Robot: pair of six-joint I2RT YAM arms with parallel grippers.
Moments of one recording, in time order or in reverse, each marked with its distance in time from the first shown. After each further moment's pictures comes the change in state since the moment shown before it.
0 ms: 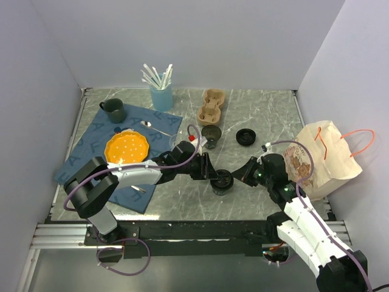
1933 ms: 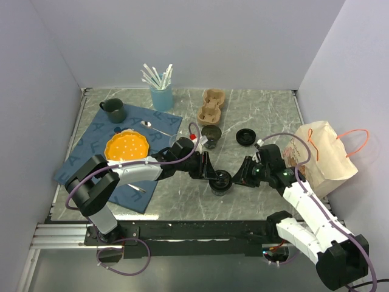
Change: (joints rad) left arm 0.037 0.008 0.042 -0.053 0.094 0.035; right arm 0.013 0.145 0.212 -0.323 -0.060 -0.111
